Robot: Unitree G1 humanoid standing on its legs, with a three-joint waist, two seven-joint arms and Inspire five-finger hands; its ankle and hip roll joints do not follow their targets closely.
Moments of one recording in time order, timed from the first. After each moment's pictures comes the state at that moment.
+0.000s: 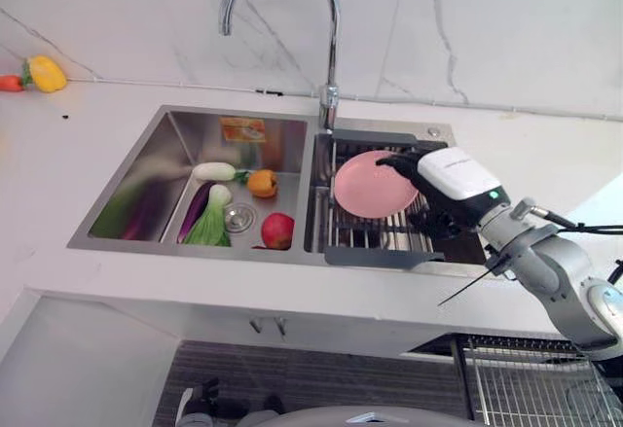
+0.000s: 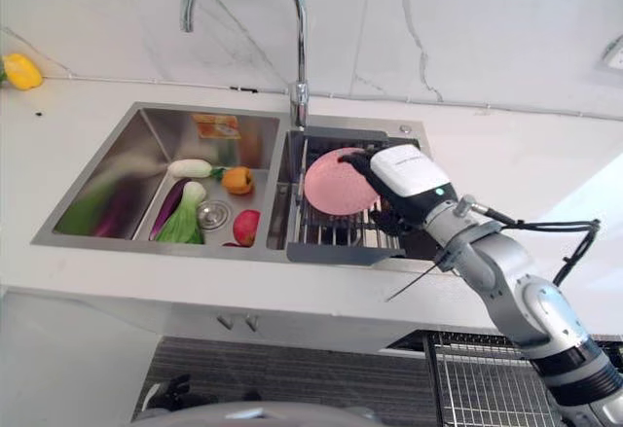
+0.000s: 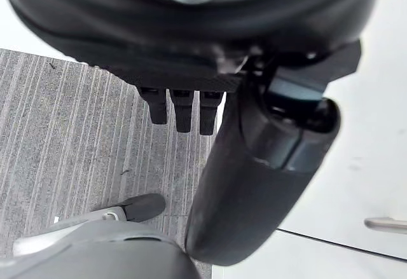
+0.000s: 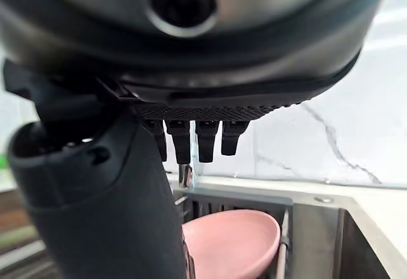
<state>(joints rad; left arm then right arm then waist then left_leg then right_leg) 0.06 0.20 -0.06 1.24 -0.07 -0.11 0.22 -0.09 -0.89 0.20 -0.28 -0.65 -0.08 0.13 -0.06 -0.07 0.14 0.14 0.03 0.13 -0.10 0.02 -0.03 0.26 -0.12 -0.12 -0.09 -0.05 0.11</state>
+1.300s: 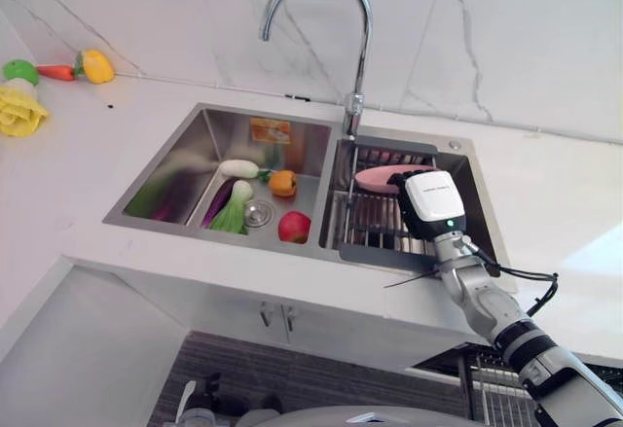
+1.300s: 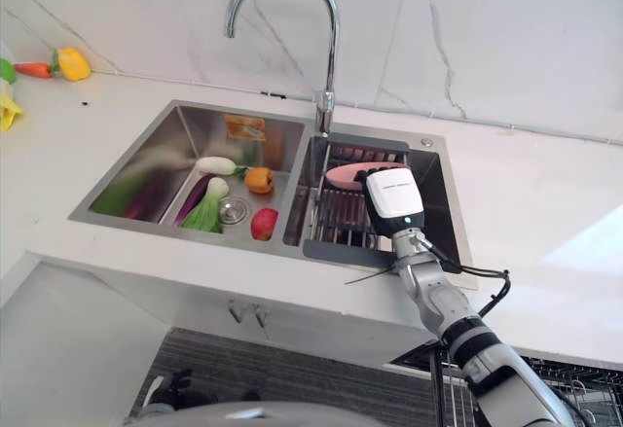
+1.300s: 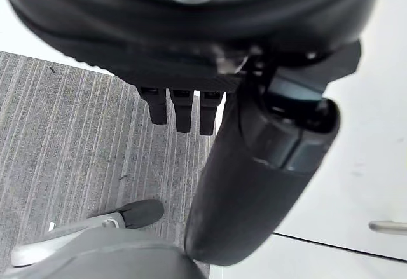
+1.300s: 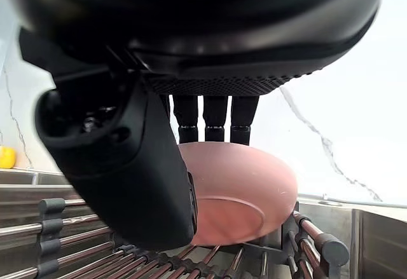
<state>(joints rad) 0.04 0.21 -0.15 1.24 -0.07 -0.11 0.26 -0.31 -0.53 0.50 0.43 -0.94 0.06 -0.65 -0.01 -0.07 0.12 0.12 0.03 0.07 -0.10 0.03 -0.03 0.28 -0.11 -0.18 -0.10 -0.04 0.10</state>
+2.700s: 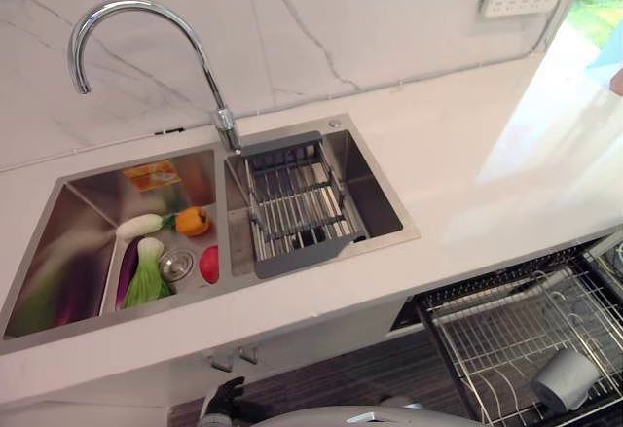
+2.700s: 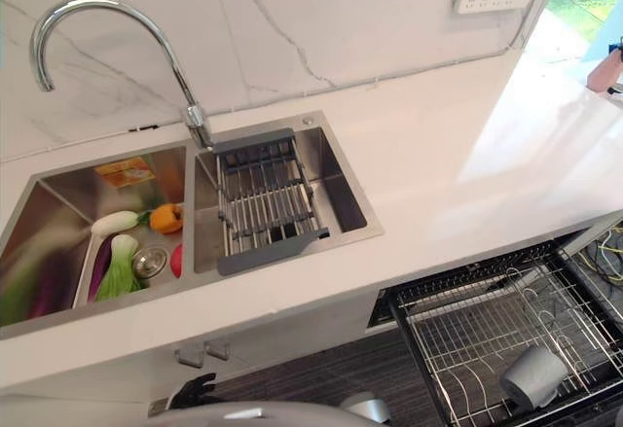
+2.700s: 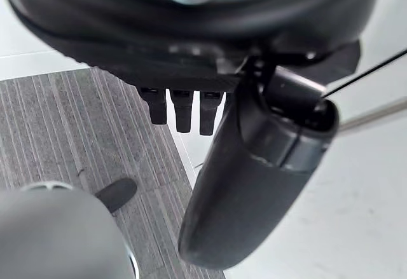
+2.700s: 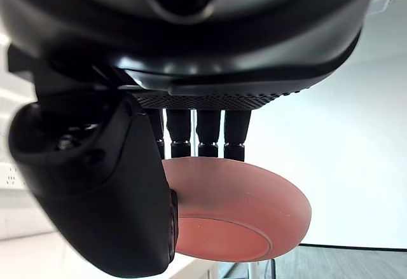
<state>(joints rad) 0.13 0.14 -0.12 1.07 0.01 -0.03 0.17 0.49 -0.60 -0.68 -0.38 -0.82 0.38 -0.06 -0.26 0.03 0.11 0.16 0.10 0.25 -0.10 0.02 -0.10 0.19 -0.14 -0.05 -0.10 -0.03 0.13</state>
